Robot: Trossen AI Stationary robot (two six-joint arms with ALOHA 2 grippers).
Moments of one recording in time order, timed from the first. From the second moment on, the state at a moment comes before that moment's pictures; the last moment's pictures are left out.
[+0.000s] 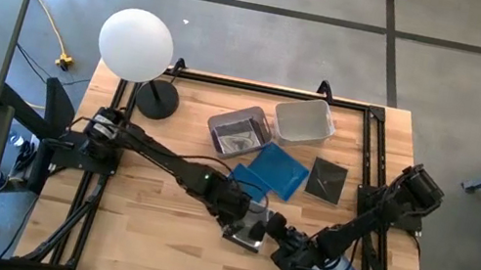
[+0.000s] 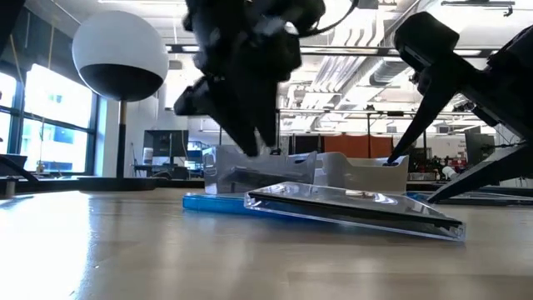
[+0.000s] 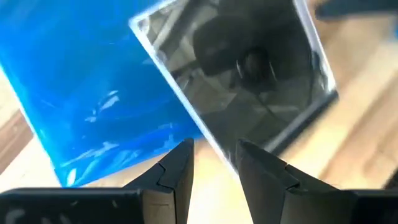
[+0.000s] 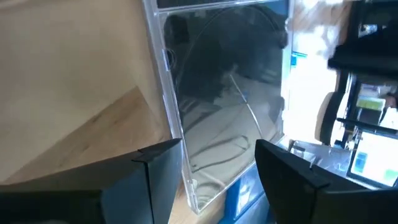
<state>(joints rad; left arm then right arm) -0.28 1.96 1.51 -0.69 -0.01 -0.98 0.70 1.78 0.84 -0.14 0.75 -0.60</state>
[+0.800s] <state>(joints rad) -0.70 1.88 1.44 -0.67 -0.54 -1.43 0.70 1.61 0.84 -0.31 0.62 0.13</state>
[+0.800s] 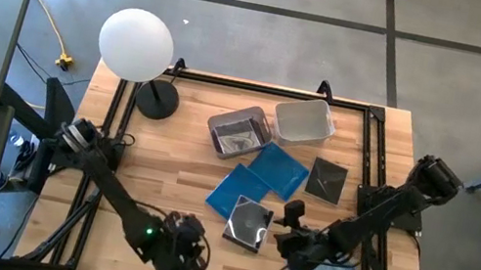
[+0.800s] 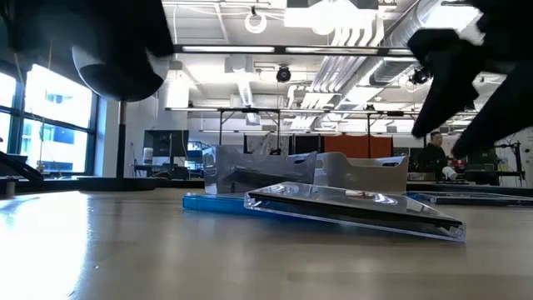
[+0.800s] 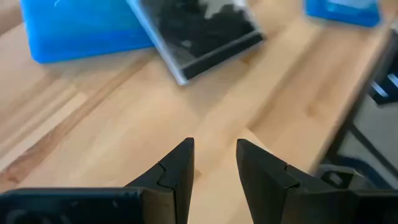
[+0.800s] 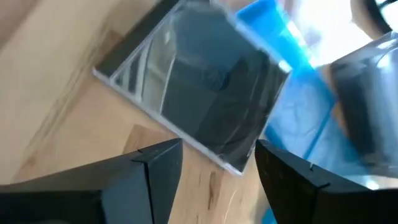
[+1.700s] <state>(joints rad) -0.42 1.90 1.24 -0.29 -0.23 -1.29 0.62 1.74 0.84 -0.31 0.57 -0.03</state>
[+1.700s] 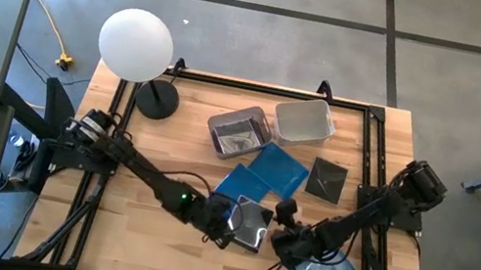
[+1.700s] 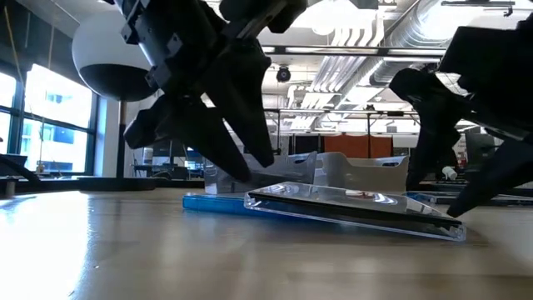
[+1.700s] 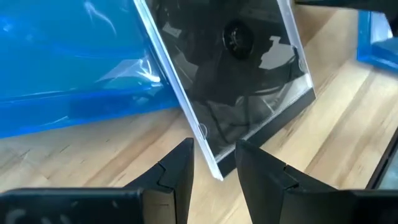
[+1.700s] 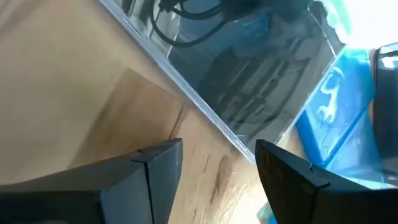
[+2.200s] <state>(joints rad) -0.42 1.98 1.25 -0.20 -0.18 -1.36 0.61 1.75 0.84 -0.23 0.55 -0.10</state>
